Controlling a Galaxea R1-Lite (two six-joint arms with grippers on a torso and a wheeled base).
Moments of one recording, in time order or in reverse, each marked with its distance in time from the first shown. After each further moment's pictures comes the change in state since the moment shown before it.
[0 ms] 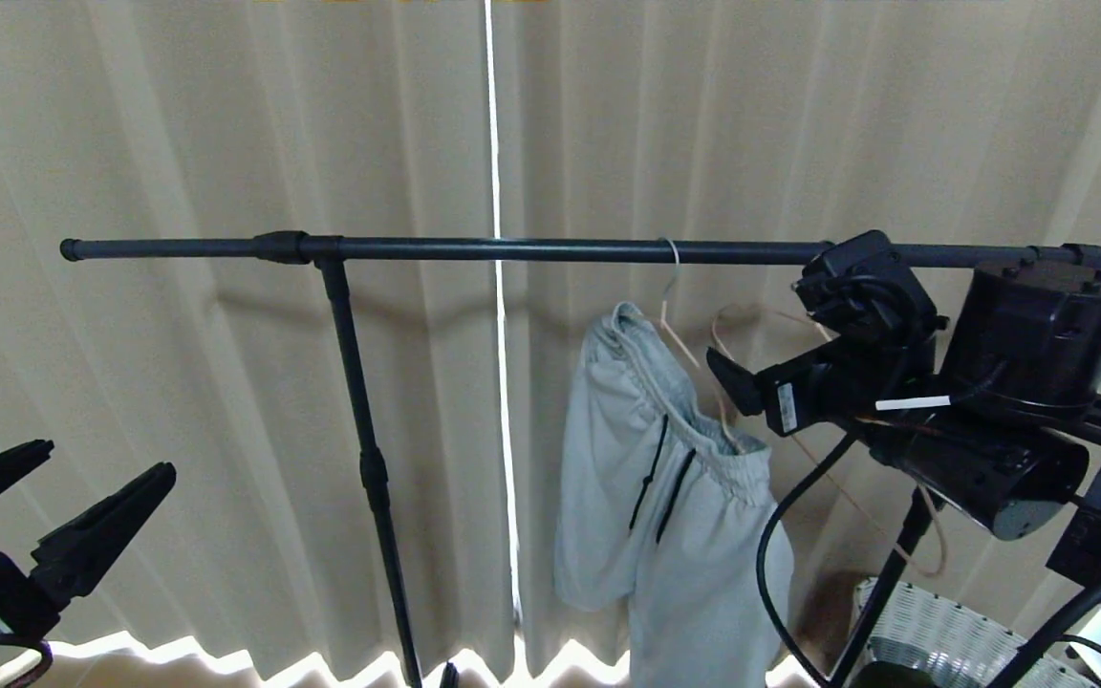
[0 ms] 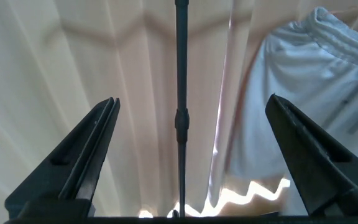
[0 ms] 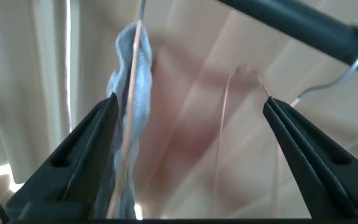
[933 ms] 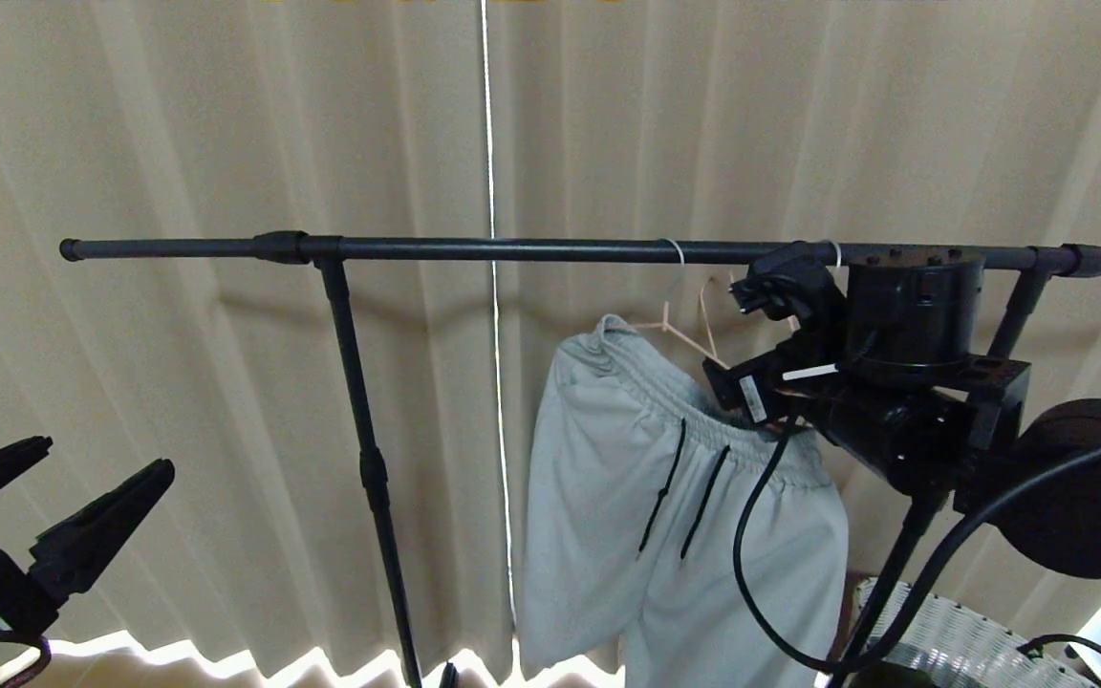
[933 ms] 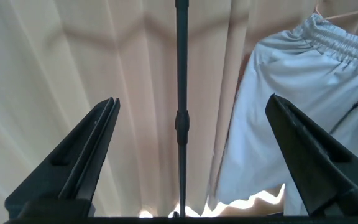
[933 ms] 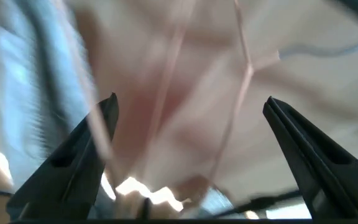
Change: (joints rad) left arm -0.001 -0.001 -0.006 0.000 0.000 0.000; right arm 0.001 0.122 -0.189 0.224 -0.193 0.000
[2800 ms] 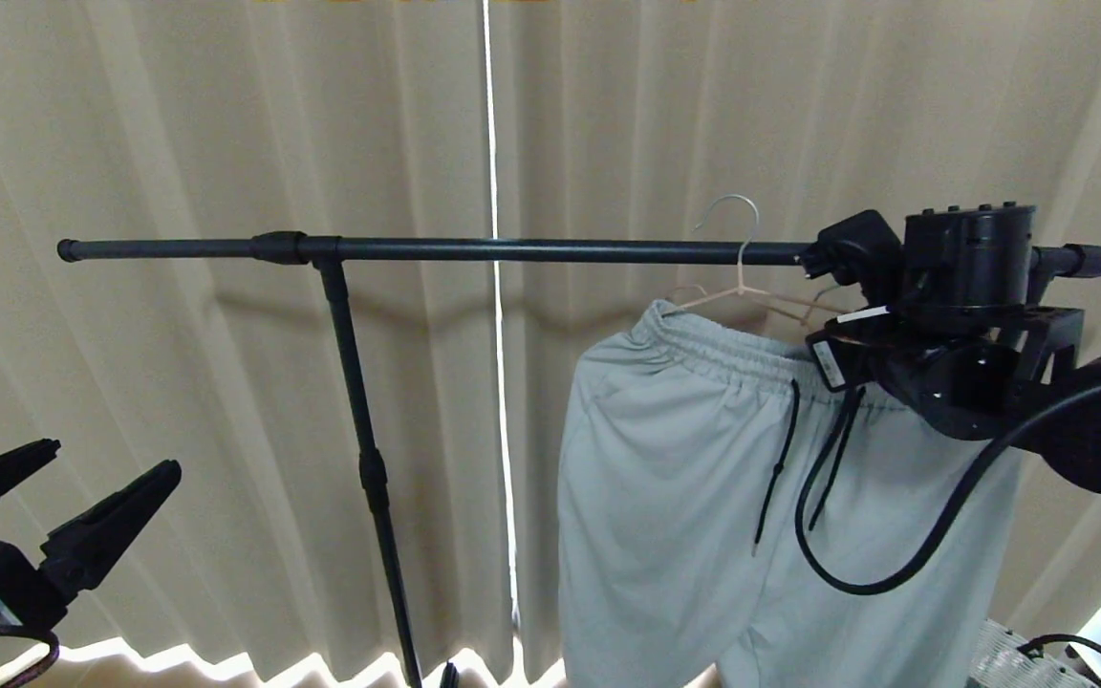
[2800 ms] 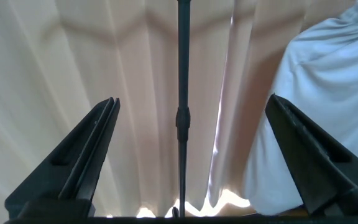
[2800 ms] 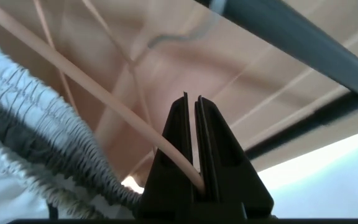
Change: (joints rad) left arm 0.003 0.023 0.000 -0.001 0.002 -0.003; right arm -0.150 -0.012 -0.107 0.165 -0.168 -0.072
